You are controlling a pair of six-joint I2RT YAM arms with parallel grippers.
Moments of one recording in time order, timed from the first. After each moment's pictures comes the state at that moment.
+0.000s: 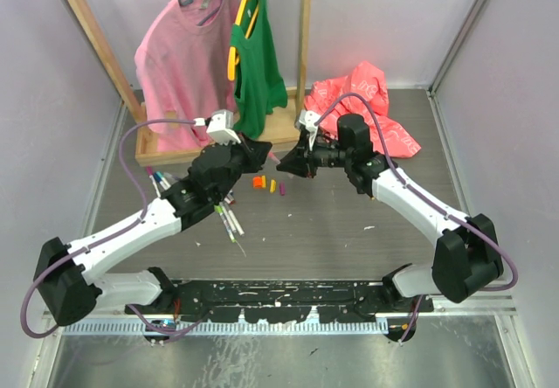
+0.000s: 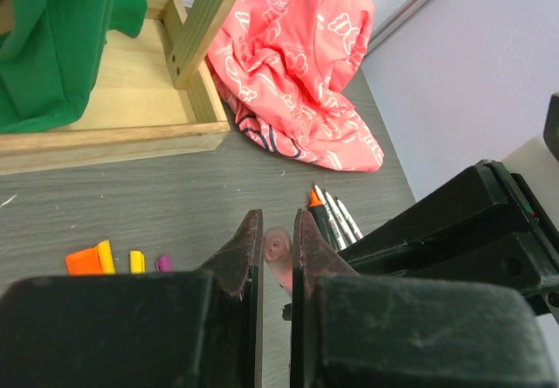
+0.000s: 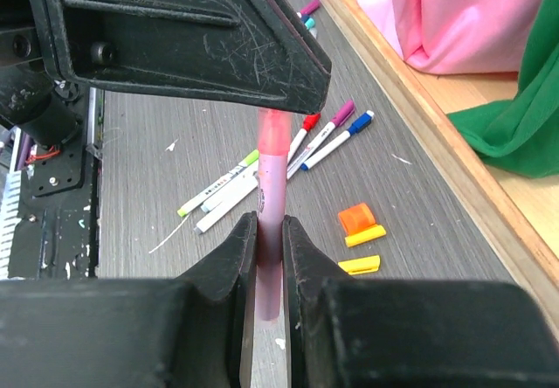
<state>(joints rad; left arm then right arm) -0.81 1.19 0.94 0.15 -0.40 -0.64 0.46 1.37 0.99 0.02 -0.85 -0.14</state>
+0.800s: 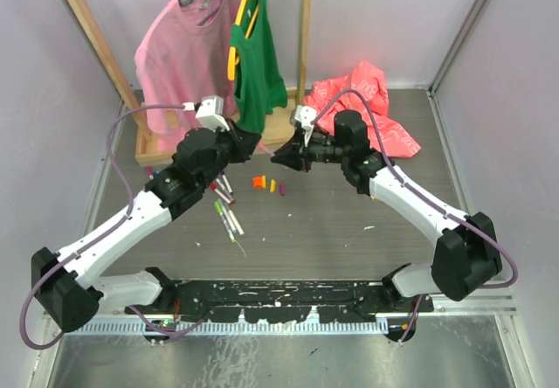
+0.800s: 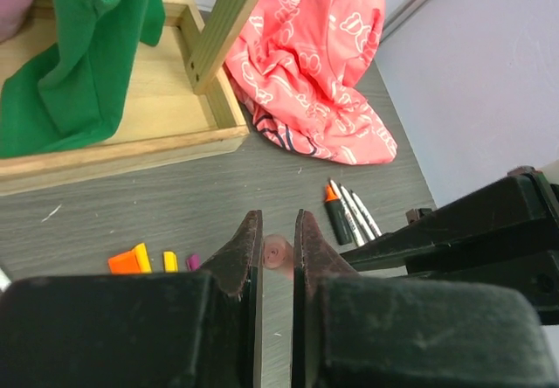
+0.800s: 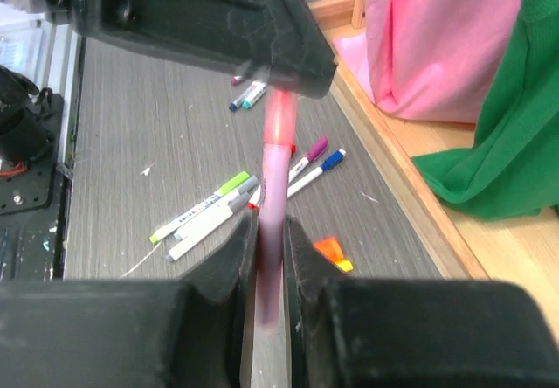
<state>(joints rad) -0.69 1.16 1.03 -0.01 -0.26 -0.59 0.50 1.38 1.03 0.08 -0.80 -0.18</state>
